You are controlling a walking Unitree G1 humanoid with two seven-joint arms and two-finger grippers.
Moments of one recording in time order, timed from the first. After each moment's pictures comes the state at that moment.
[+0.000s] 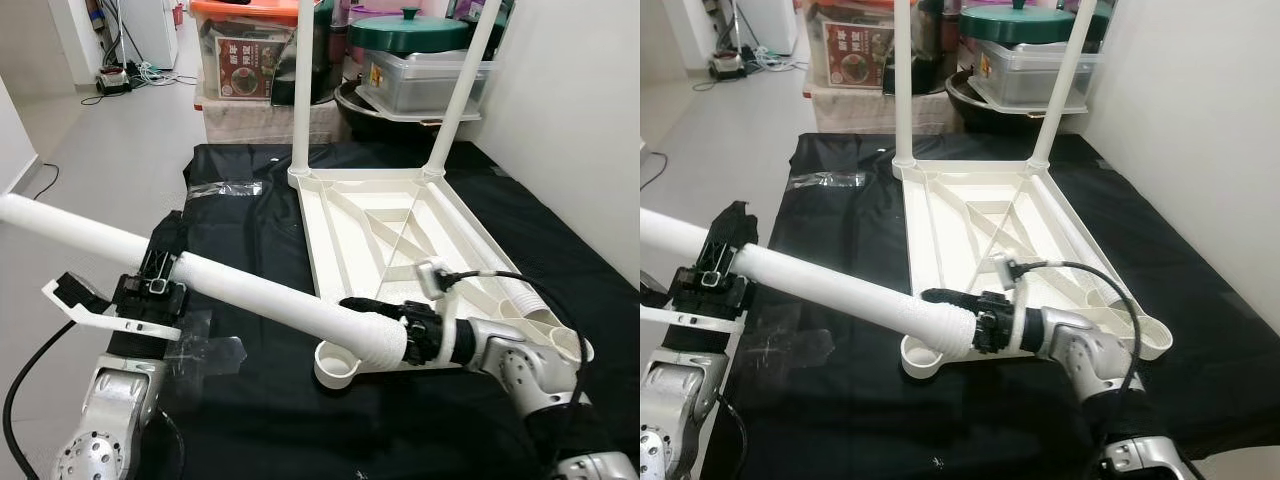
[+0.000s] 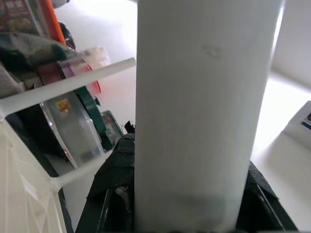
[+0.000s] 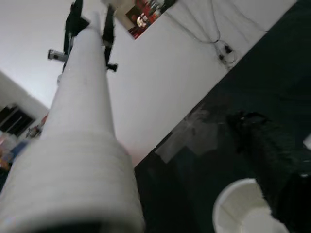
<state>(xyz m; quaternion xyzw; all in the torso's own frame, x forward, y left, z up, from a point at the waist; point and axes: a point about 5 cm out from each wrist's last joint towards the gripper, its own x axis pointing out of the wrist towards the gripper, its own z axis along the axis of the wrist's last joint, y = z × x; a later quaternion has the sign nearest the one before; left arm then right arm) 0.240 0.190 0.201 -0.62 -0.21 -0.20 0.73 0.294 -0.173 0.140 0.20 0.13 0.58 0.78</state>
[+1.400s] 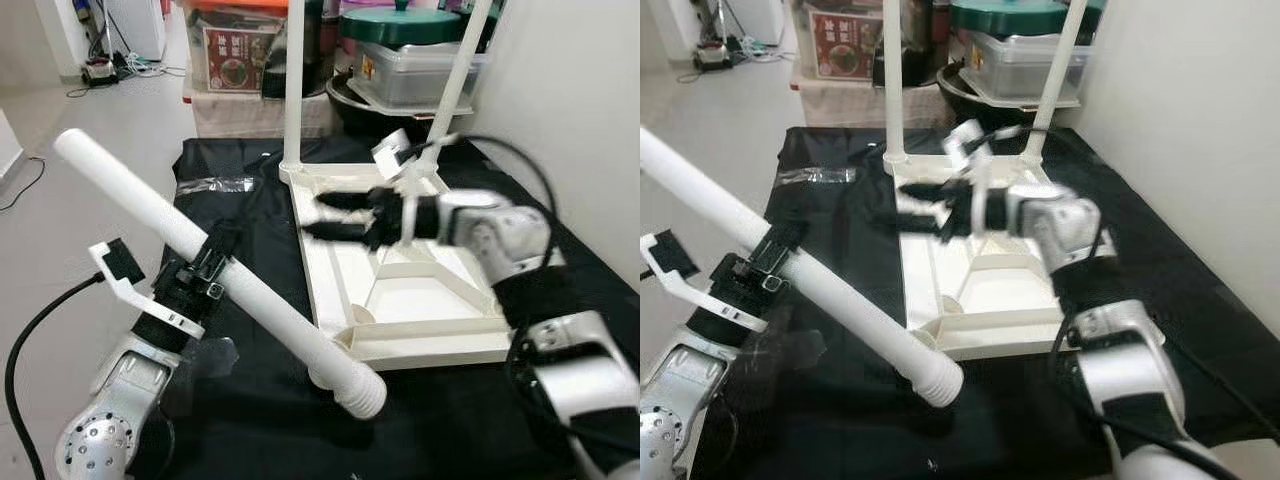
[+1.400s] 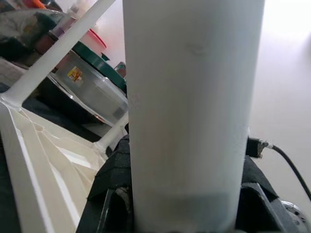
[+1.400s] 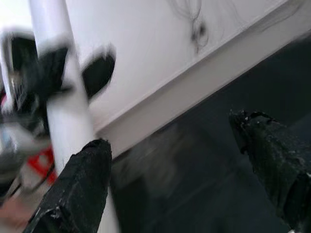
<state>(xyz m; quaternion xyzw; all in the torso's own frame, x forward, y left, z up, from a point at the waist) 0.244 0.165 0.214 -0.41 -0.15 -0.28 0.86 0.347 -0.096 0.248 -0.01 0.13 0.62 0.77</state>
